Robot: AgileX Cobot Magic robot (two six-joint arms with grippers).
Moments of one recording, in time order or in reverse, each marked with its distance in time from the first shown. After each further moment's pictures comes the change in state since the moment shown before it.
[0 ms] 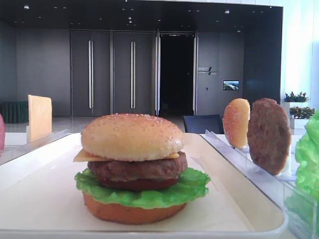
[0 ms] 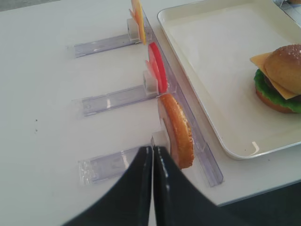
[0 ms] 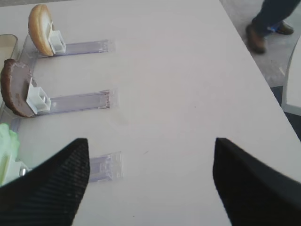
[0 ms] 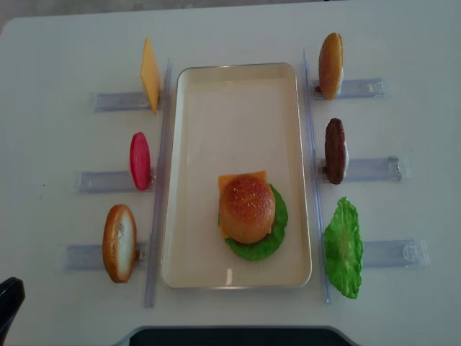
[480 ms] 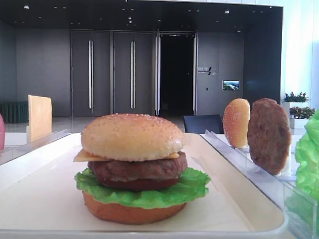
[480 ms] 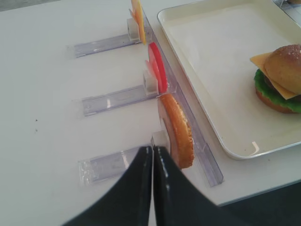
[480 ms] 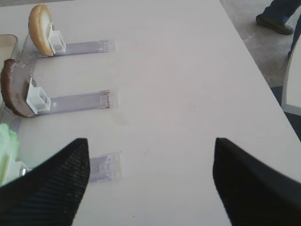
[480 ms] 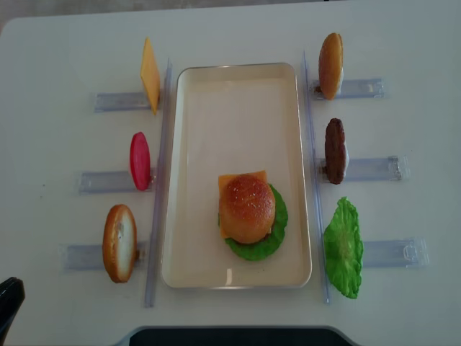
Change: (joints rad) left arm 0.000 0.000 0.000 0.000 0.000 0.000; right arm 0.000 0.000 0.000 0.000 0.000 -0.001
